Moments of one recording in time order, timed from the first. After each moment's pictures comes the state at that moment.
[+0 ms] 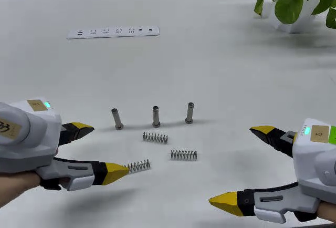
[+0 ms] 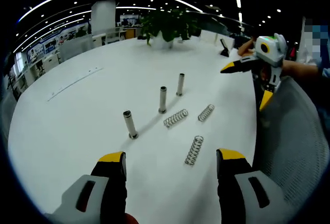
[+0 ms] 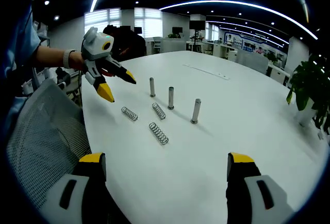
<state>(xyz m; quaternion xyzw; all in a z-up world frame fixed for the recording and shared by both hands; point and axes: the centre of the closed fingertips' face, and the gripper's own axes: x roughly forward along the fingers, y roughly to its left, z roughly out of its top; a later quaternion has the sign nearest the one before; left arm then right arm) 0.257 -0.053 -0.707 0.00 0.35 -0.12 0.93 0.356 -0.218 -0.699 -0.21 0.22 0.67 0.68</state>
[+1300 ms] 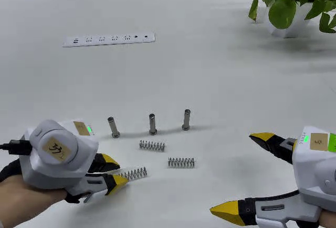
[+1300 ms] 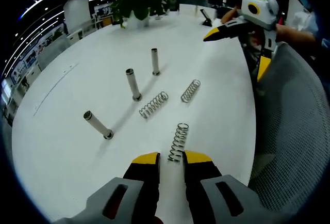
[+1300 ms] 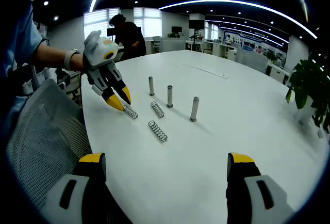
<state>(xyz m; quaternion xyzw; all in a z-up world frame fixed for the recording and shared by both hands) 0.259 -0.077 -0.739 0.08 0.43 -0.19 0.88 0.357 -0.223 -0.699 -0.21 0.22 0.67 0.68</state>
